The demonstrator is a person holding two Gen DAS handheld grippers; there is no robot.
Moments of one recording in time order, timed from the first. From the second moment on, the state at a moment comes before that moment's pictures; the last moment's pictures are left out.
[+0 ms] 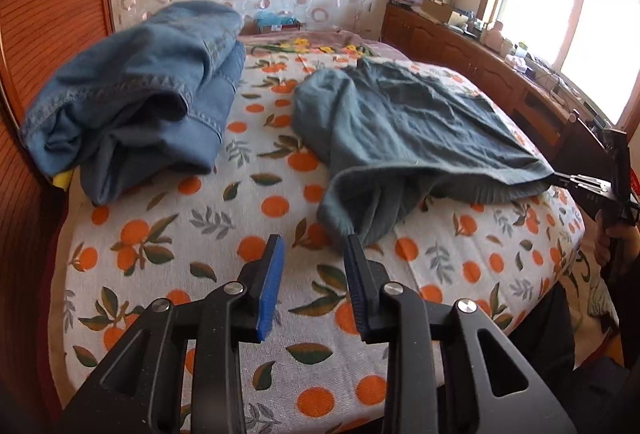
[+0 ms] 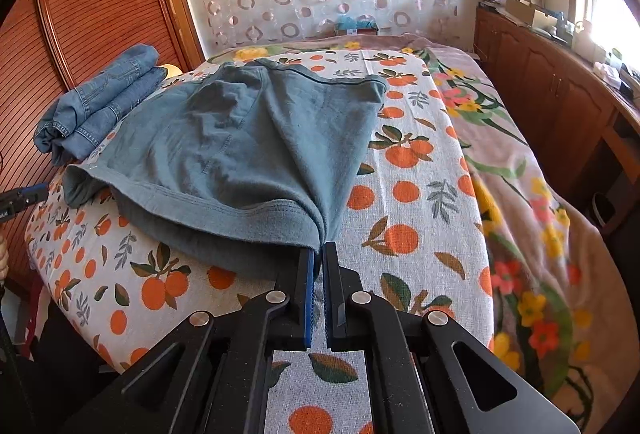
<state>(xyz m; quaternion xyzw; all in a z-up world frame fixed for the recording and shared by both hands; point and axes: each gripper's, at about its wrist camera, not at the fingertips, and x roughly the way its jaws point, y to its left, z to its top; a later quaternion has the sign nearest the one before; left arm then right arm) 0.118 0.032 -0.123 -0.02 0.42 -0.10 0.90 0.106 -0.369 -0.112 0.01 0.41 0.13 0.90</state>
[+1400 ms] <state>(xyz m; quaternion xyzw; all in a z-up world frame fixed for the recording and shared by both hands) 0.156 0.037 -0.071 0.00 0.33 -0.02 0.94 0.086 -0.406 -0.081 0.07 0.37 0.13 0.92</state>
